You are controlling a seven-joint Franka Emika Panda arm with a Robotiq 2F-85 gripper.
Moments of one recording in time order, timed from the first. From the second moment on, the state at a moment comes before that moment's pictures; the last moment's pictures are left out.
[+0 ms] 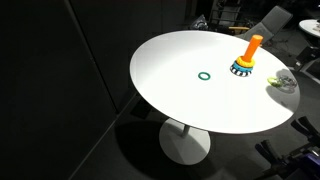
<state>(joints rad) -0.21 0.16 -0.24 -2.51 -0.01 2.65 -0.06</state>
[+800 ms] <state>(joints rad) -0.21 0.38 -0.20 -2.43 0.01 2.74 -0.06</state>
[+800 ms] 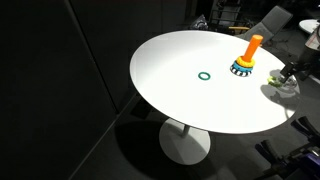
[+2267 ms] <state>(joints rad) -0.16 0.44 -0.18 -2.39 0.01 2.79 -0.04</state>
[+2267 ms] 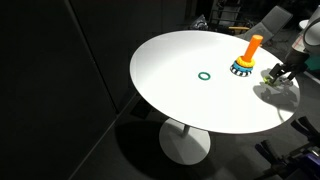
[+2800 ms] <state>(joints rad) -0.13 0.44 -0.18 -2.38 0.01 2.81 -0.01</state>
